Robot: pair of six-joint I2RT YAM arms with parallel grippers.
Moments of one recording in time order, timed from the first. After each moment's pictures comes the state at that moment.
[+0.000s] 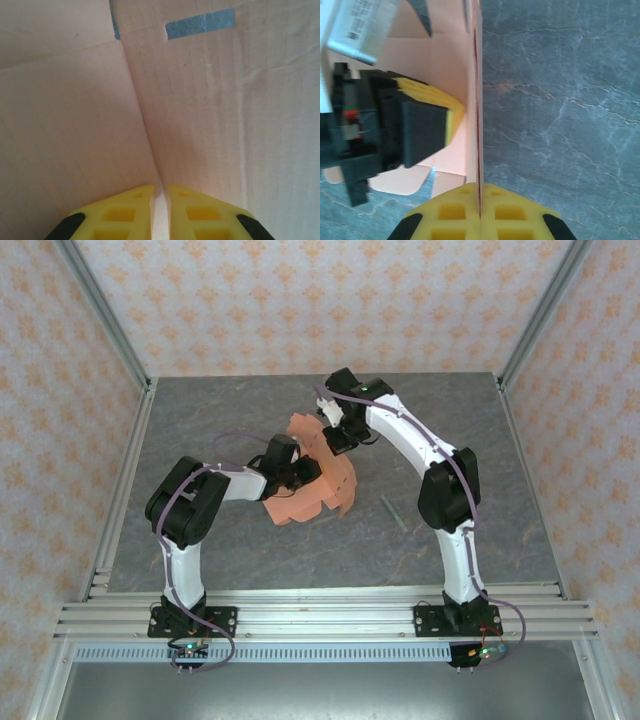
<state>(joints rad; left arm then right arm) -0.44 1.95 0.98 0.25 0.29 -0.91 0.55 2.14 2.06 -1.20 -0.17 -0.01</state>
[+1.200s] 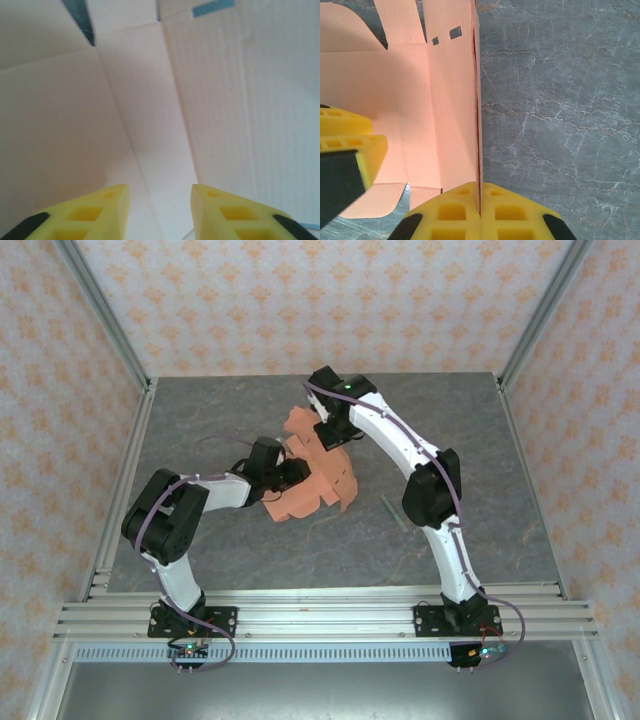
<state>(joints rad) -0.39 1.79 0.86 0.20 0.26 -0.88 0.61 2.26 2.28 -1.30 0.07 0.05</state>
